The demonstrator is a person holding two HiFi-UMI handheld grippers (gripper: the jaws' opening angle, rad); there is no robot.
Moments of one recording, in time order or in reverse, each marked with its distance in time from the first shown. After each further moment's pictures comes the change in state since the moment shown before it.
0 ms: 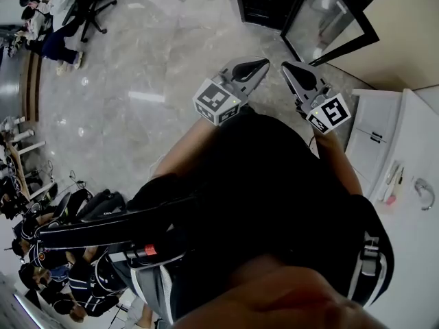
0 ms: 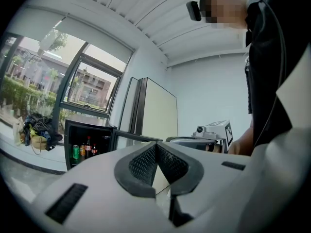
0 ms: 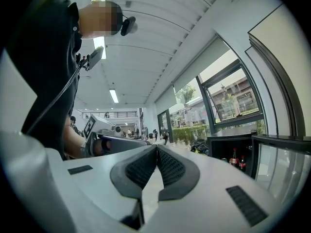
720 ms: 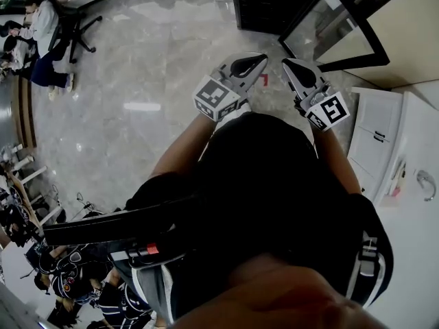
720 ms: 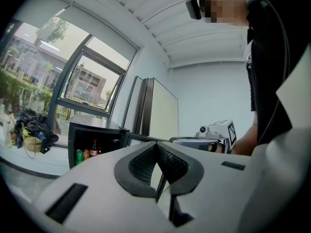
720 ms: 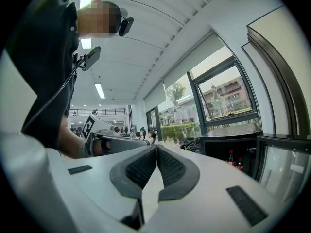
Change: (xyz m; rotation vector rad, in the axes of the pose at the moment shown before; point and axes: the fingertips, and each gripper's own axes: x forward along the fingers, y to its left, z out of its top) left arm 0.003 0.154 0.015 -0.023 0.004 -0.085; right arm 0.130 -0.068 -0.006 0.016 0.032 -0.139
